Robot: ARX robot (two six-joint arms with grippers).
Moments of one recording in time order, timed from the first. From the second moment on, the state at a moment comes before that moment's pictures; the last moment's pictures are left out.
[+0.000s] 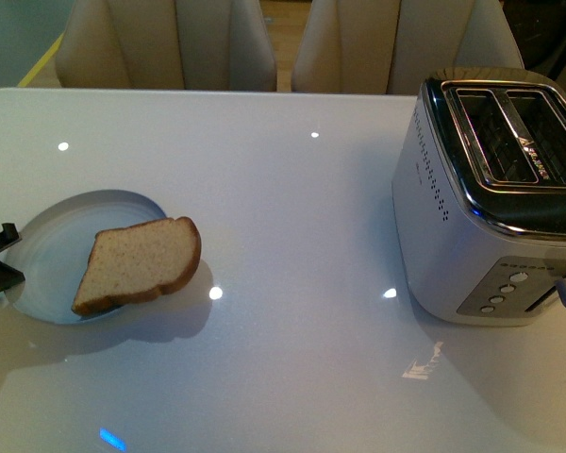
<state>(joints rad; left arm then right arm) 0.31 2.38 0.96 0.35 0.34 -0.18 0.00 0.00 0.02 0.00 0.00 0.00</state>
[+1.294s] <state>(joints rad) -0.27 1.59 0.86 0.01 0.21 -0.81 0.00 0.00 0.02 0.00 0.00 0.00</state>
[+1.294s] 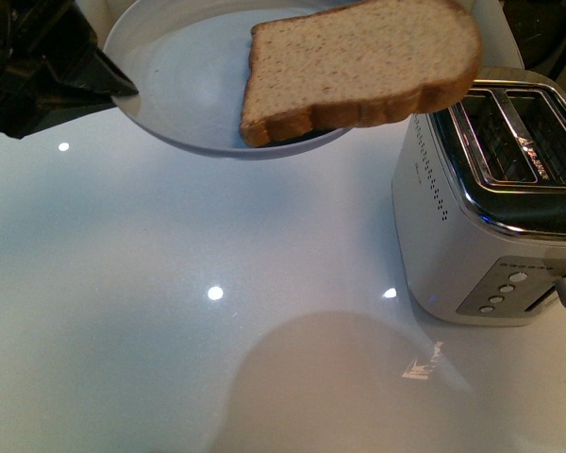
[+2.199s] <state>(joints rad) -0.33 1.56 0.87 -0.02 0.18 -0.89 -0.10 0.21 0.12 -0.25 -0.26 -0.13</state>
